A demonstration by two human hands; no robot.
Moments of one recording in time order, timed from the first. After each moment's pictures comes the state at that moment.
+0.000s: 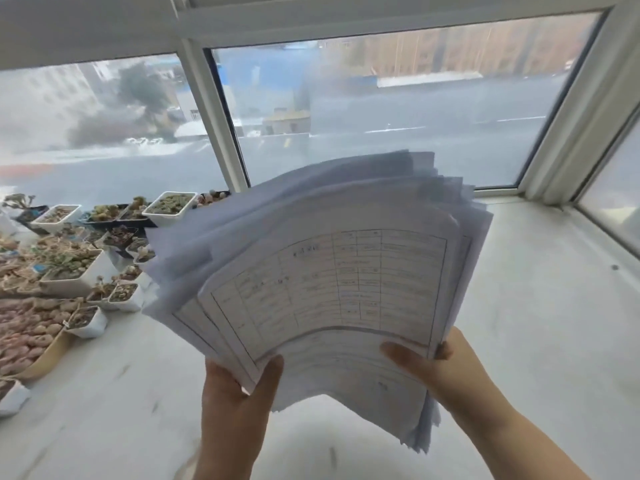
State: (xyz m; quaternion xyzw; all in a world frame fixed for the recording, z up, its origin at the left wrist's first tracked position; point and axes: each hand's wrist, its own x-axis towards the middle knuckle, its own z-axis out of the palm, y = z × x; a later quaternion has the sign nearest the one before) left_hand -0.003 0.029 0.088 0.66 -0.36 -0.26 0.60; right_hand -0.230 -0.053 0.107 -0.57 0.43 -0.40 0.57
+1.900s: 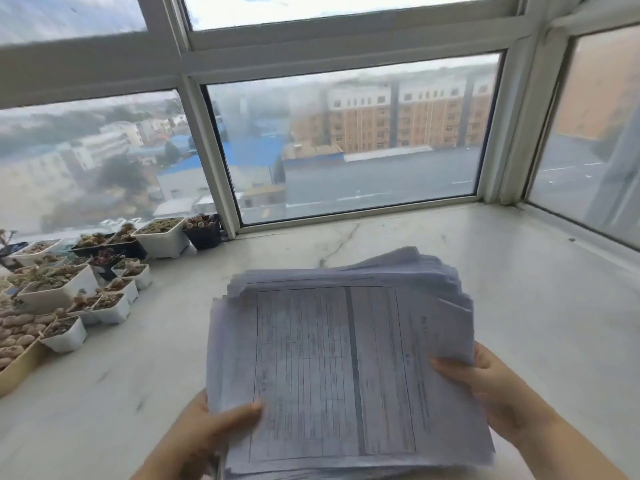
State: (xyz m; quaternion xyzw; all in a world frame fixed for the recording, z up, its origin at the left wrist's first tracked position) left_hand 0.066 0.091 0.004 0.61 -0.35 -0.55 0.45; right_hand -0.278 0.015 -0.013 -0.45 0.40 -0.44 0.67
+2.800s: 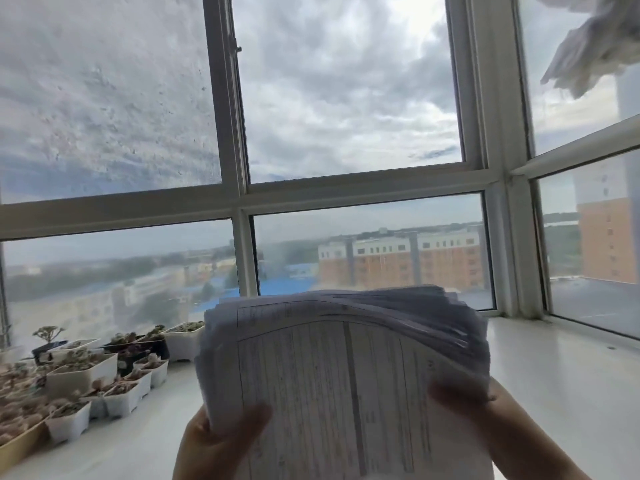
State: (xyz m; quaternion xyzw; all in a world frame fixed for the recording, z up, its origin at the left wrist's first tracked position) left_hand 0.037 0.072 -0.005 0.54 -0.45 -0.22 0.68; right_hand -0.260 -0.017 -0.008 -0.62 0.24 -0.57 0.48
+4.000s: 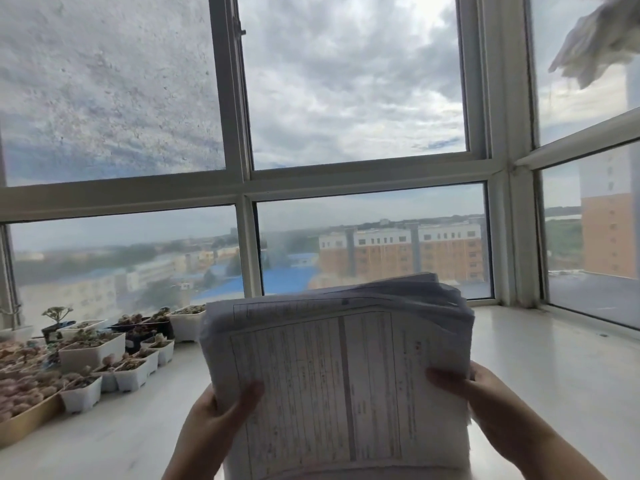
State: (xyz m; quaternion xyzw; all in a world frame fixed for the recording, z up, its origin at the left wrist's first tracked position) left_hand 0.060 0.055 -0.032 0.54 -0.49 -0.20 0.66; right_hand -0.264 -0.025 -0.027 -0.62 0.31 -0.50 0.52
